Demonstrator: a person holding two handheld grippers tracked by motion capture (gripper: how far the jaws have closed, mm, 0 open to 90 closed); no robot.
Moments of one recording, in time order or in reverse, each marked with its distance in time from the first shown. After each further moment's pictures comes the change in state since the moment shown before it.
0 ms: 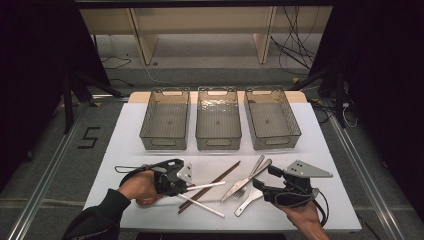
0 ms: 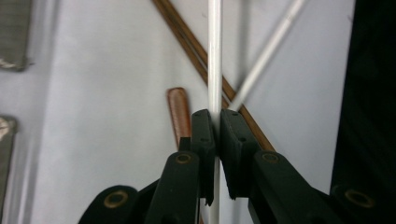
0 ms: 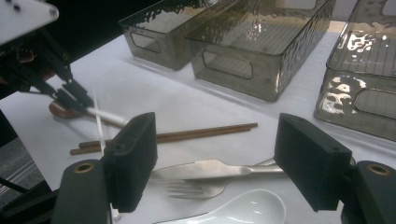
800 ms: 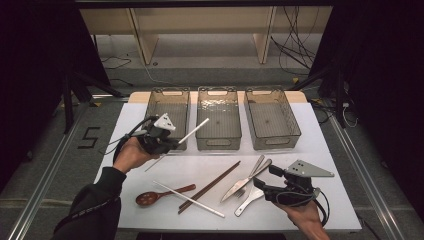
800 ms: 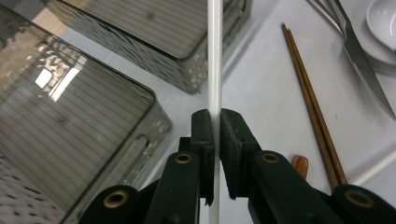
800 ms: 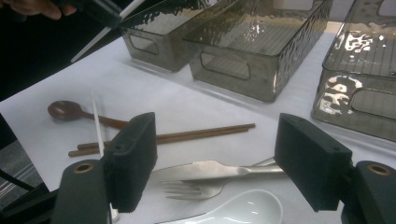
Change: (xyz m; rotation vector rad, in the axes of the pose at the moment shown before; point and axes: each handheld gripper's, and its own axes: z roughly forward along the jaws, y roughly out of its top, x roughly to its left) left arm 0.083 -0.009 -0.050 -0.254 0.207 -0.367; right arm -0.003 0.000 -0.001 -0.005 0.000 0.002
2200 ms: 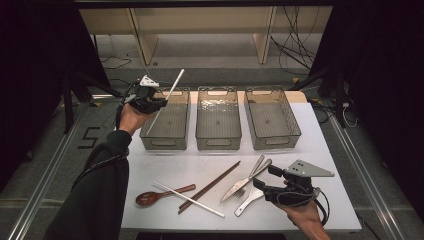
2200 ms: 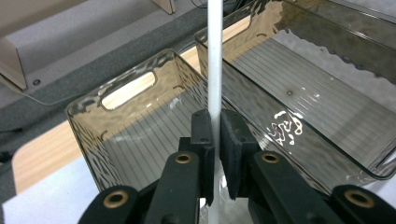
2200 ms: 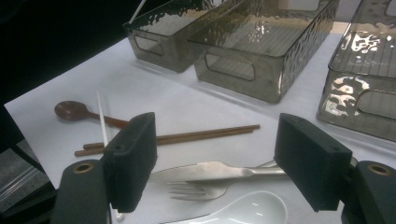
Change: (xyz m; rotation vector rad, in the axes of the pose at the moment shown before) left arm 0.109 0.018 0.023 -0.169 0.240 -0.234; right arm 0.000 0.000 0.000 -0.002 0.021 0.004
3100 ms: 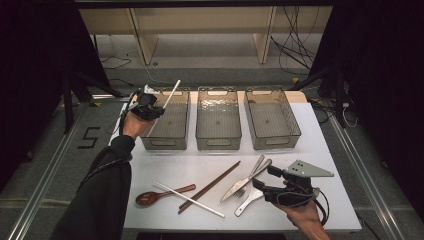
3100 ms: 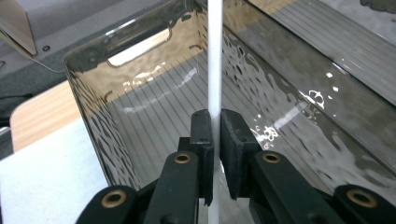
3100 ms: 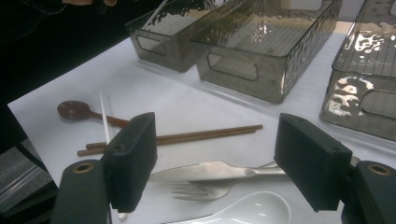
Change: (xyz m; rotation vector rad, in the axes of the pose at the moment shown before) left arm 0.007 -0.027 0.028 0.100 0.065 -0.051; right arm 0.001 0.000 0.000 0.001 0.007 -0.003
